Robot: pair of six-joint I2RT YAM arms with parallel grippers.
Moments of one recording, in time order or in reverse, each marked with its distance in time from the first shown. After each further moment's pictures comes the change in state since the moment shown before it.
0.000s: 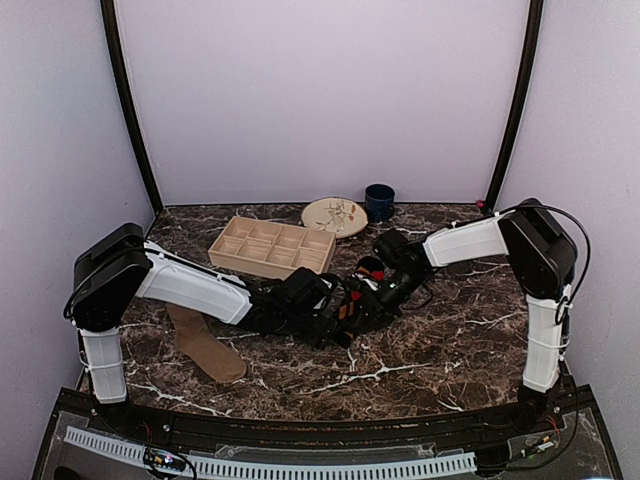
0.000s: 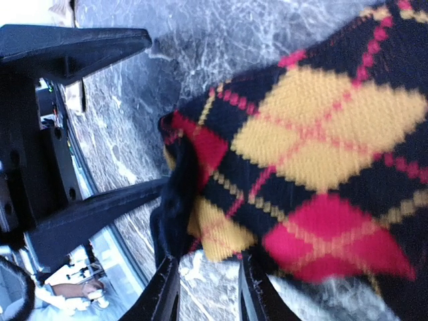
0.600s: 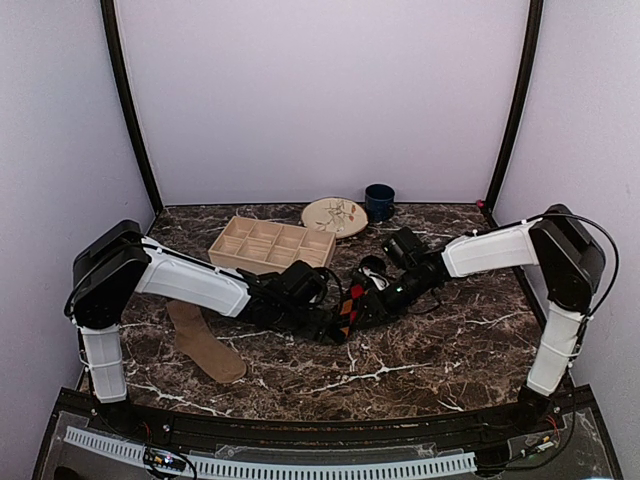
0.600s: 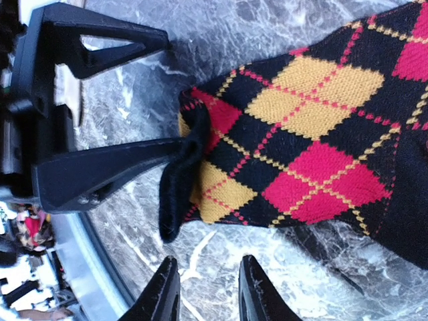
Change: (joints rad) left arm 0.036 0.000 0.024 -0.061 0.012 -0.108; right arm 0.036 -0.190 -0.185 0.210 0.140 0.069
